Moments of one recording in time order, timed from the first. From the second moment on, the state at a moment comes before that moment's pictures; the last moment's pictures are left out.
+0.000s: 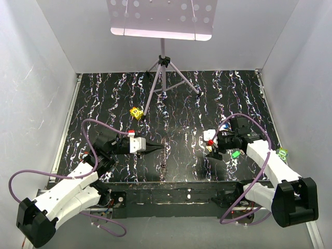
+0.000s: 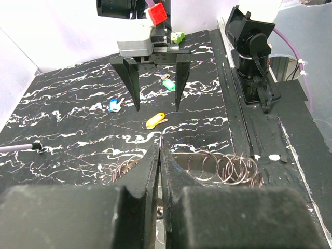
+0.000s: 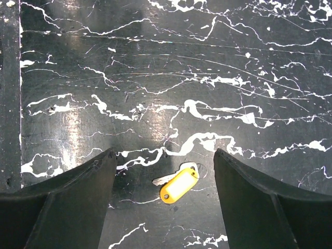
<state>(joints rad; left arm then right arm) -0.65 0.78 0.53 0.24 0.88 0.33 0.24 1.07 0.65 -0.65 -0.85 -1.22</state>
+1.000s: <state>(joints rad) -0.65 0.77 0.53 0.23 0.89 0.33 0.12 1.51 0.92 -0.75 -0.76 -0.35</state>
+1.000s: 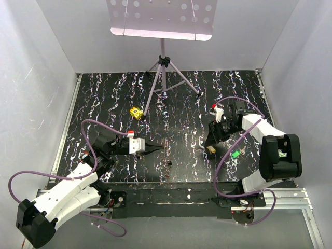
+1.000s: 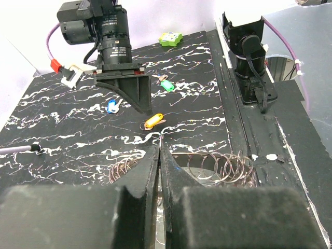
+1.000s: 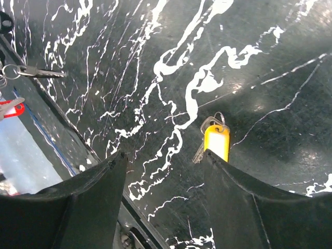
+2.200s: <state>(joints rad) -0.65 0.77 0.53 0.22 0.89 0.33 0.14 1.73 1.01 -0.72 -0.67 -0.26</state>
